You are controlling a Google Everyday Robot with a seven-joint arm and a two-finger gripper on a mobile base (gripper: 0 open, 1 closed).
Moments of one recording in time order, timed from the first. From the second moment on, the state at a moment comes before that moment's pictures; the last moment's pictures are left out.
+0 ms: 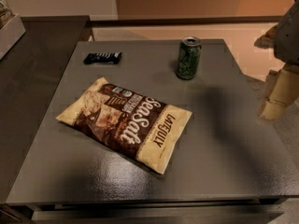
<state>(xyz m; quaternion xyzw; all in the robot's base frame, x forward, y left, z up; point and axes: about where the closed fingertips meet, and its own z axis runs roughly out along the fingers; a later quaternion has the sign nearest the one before) 0.438 -0.217 0.976 -0.60 0.78 -0.03 0.16</state>
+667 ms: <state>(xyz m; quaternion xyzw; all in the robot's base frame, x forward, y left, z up) 0.455 -0.216 0.973 -0.58 0.80 -0.03 0.18</state>
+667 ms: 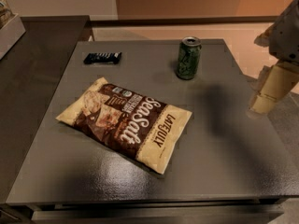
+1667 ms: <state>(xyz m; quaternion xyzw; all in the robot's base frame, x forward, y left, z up) 0.562 -0.218 0.942 -0.47 0.84 0.00 0.27</state>
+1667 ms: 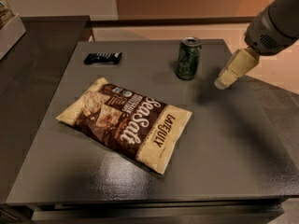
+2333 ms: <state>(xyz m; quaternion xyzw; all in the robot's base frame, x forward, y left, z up) 0.615 -0.195 0.929 -0.44 0.84 0.05 0.31</state>
